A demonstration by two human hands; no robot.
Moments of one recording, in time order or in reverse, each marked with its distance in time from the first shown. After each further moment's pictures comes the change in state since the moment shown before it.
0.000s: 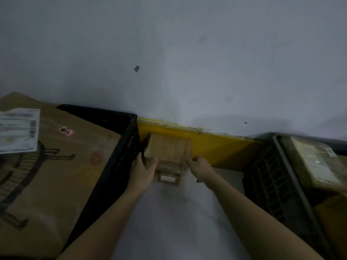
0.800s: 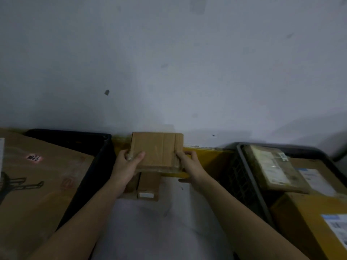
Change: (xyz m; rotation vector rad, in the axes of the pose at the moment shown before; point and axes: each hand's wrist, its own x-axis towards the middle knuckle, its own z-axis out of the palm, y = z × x) left_hand 0.017 0.077 -0.001 -0.336 -0.071 0.068; right_hand -0.025 -0.018 -0.066 0.576 0.026 -0.002
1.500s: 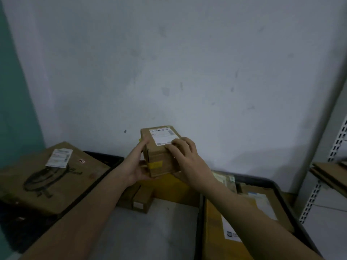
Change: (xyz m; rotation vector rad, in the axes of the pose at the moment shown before) left_hand -0.291 0.153 0.093 -0.372 -0.127 0.049; right_hand -0.229 -0.063 -0.183 -0.980 0.129 -1.656
